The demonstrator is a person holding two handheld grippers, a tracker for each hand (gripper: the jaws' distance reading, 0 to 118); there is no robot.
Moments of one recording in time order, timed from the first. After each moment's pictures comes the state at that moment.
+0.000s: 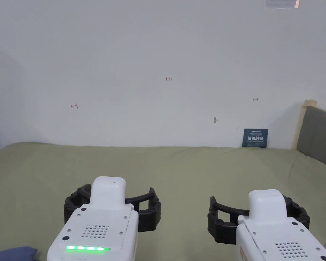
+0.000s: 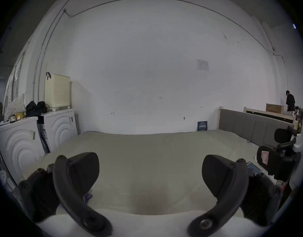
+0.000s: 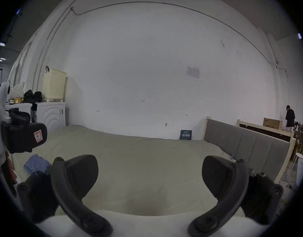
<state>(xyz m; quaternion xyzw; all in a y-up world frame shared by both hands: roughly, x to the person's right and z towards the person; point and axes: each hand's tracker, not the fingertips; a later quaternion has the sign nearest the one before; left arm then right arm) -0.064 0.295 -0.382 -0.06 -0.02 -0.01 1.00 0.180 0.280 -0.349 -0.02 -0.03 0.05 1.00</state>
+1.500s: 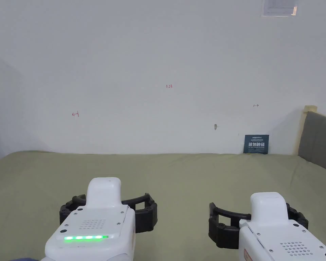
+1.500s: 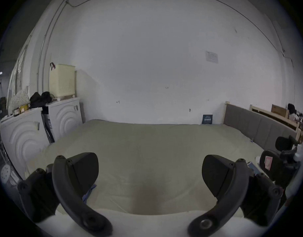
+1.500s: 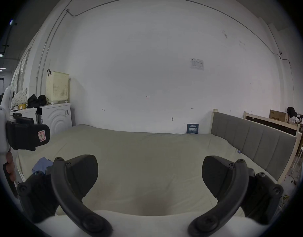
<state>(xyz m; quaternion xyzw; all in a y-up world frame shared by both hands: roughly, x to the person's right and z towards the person) -0.071 0.316 -0.390 -0.12 0.00 0.02 0.99 0.185 0.291 -0.358 -0.05 -0.01 0.02 1.00</state>
